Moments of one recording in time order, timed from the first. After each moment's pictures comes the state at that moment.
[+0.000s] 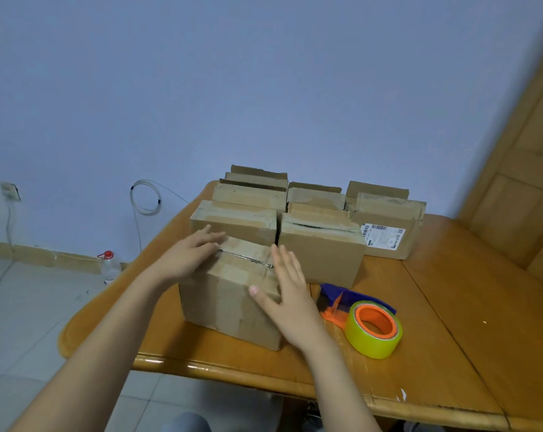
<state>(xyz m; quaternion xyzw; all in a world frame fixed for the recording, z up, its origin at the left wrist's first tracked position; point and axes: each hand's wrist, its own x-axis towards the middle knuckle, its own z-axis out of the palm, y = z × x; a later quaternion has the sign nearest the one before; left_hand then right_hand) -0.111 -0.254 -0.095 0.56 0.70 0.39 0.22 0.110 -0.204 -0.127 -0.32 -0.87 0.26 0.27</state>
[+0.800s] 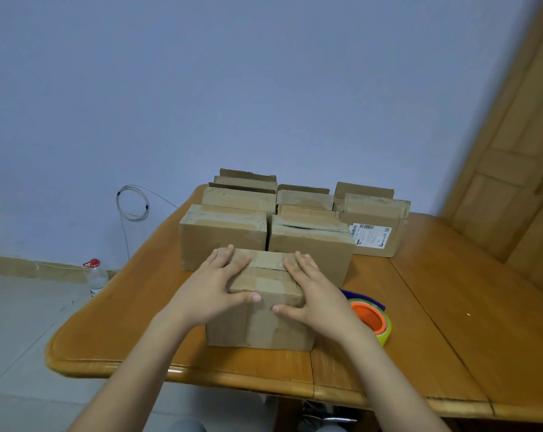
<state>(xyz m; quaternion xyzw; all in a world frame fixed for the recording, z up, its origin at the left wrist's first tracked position) -0.057 -0.255 -0.120 0.66 0.71 0.22 0.10 0.157 -0.172 -0.116 -0.35 -0.92 0.09 0.15</state>
